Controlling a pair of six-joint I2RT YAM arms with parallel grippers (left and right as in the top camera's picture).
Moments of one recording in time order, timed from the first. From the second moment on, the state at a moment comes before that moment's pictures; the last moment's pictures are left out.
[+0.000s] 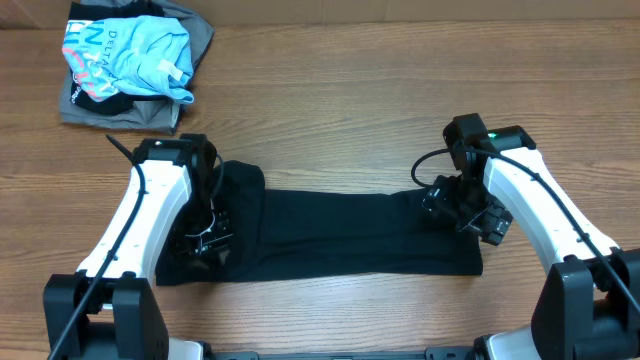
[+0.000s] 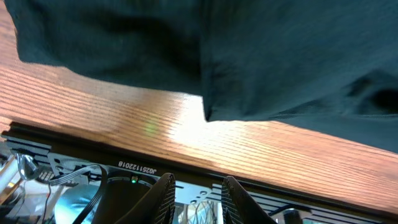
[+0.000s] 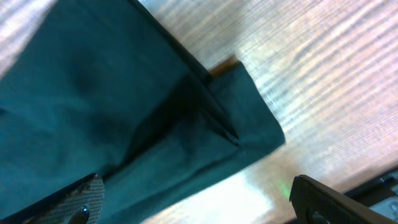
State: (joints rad) left arm -0.07 1.61 1.13 -1.45 0.09 -0.44; right arm 0.17 1.65 1.17 -1.24 0.07 0.77
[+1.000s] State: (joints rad) left arm -0.07 1.85 1.36 -1.10 0.09 -0.04; right arm 0.17 1.65 1.17 -1.17 0.04 0.74
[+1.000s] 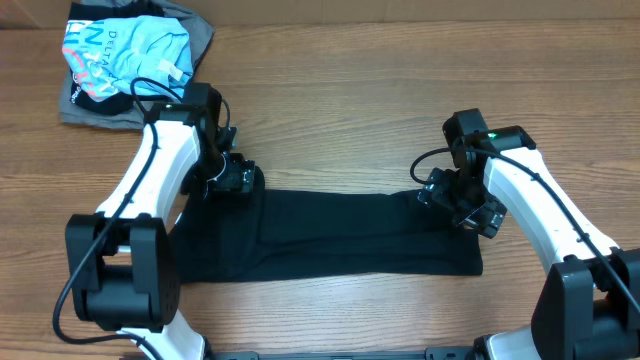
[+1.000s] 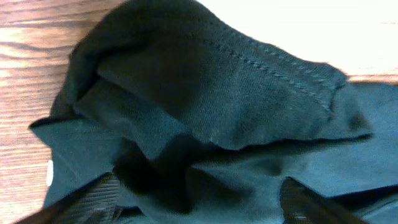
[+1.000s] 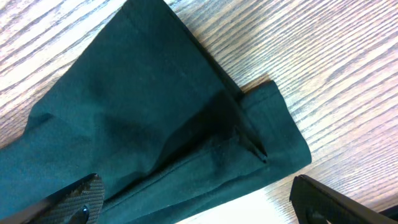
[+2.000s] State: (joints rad) left arm -0.07 1.86 1.40 -1.34 -0.01 -0.21; right arm 0.17 1.65 1.17 -1.15 0.04 0.73
